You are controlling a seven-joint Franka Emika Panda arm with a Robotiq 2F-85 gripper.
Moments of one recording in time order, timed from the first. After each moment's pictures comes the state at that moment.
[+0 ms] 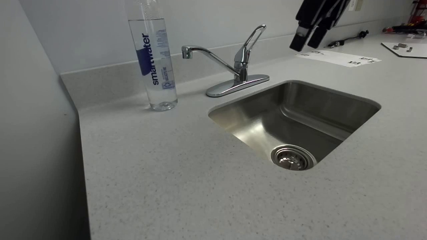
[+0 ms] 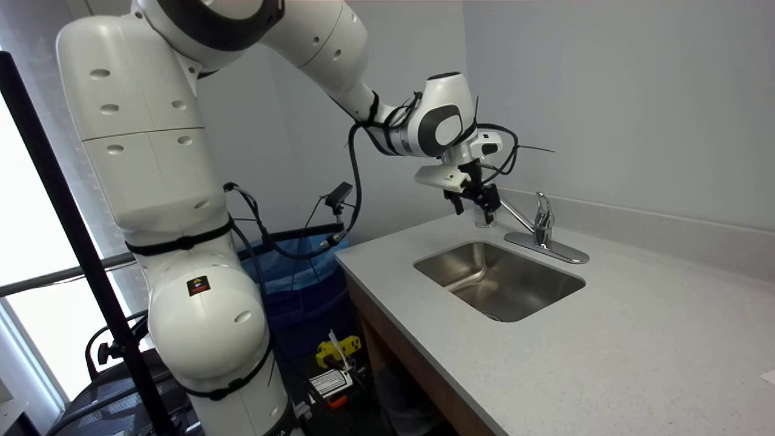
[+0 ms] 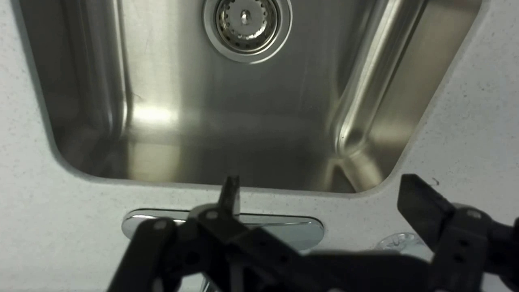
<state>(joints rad) 0.11 0.03 0.13 -2.21 0.07 2.56 0.06</state>
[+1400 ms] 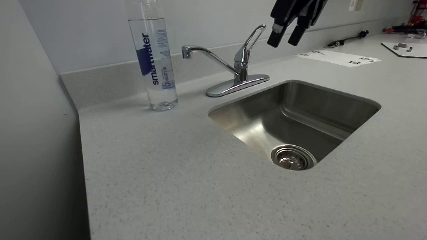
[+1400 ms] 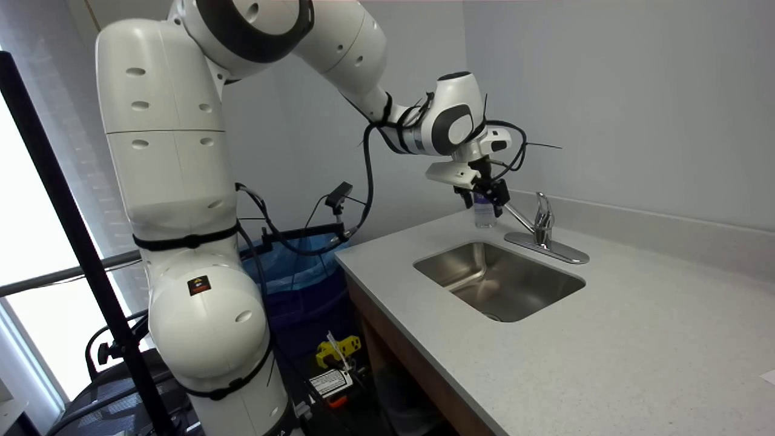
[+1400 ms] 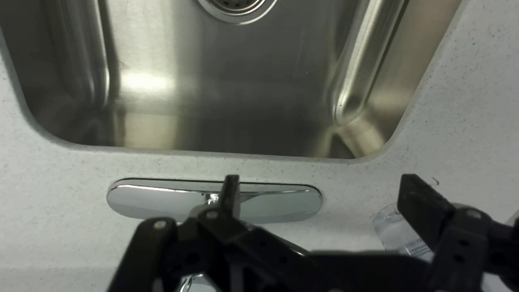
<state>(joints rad) 0.11 0.13 0.13 -2.09 0.07 2.58 0.09</state>
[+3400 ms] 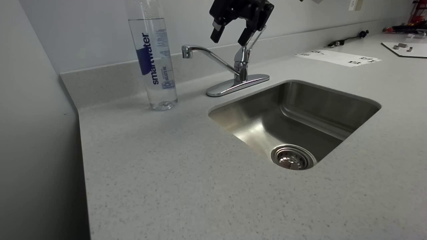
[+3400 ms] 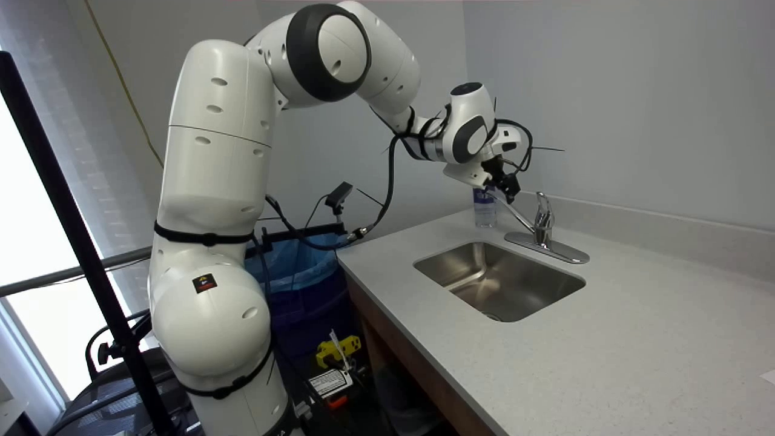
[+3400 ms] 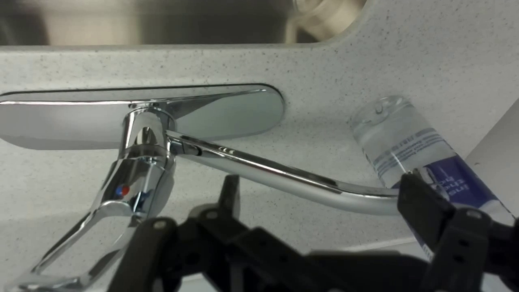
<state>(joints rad) 0.16 0.40 0.12 -1.79 0.07 2.72 0.20</state>
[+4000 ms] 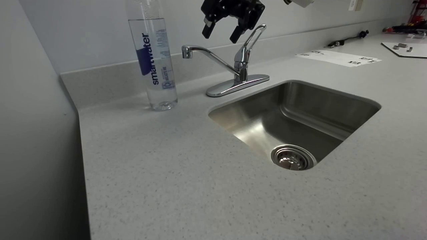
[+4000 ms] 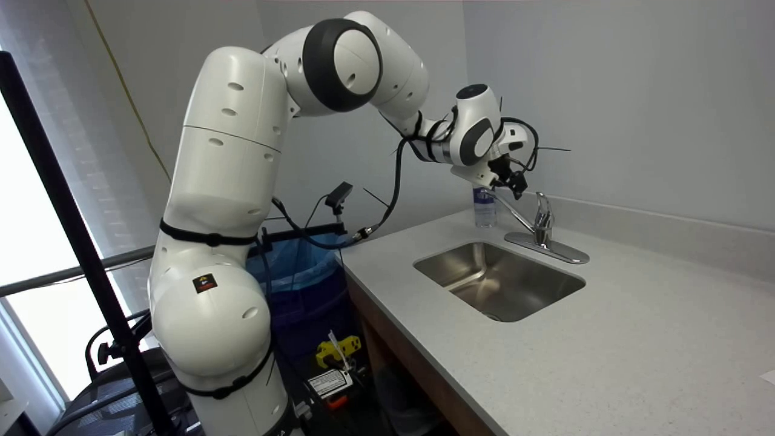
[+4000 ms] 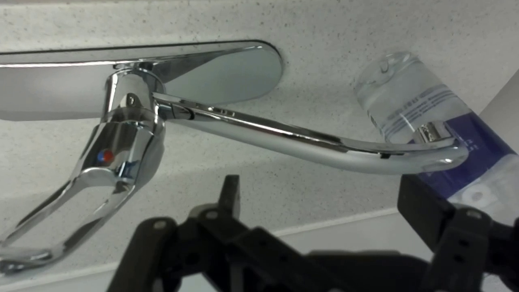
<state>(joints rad) 0.16 0.47 0.11 -1.71 0.07 2.78 0.22</state>
